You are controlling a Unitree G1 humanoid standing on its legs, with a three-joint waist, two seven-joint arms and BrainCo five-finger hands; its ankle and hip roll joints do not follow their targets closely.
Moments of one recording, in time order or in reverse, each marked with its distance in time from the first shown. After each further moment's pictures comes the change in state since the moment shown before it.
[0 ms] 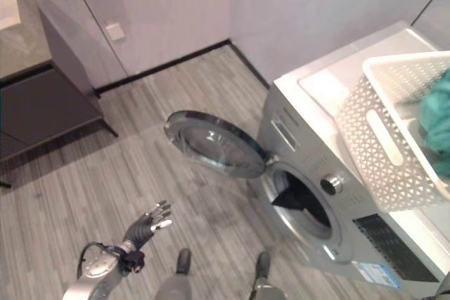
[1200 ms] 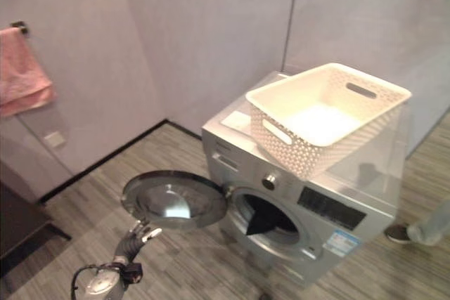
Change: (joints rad) left arm 0.057 -0.185 0.189 0.141 0.196 -0.020 0.142; right arm 1.331 0.258 -1.249 -1.338 -0.545 -0.027 -0.575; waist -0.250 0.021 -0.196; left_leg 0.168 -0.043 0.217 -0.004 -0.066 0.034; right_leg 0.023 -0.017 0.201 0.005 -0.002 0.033
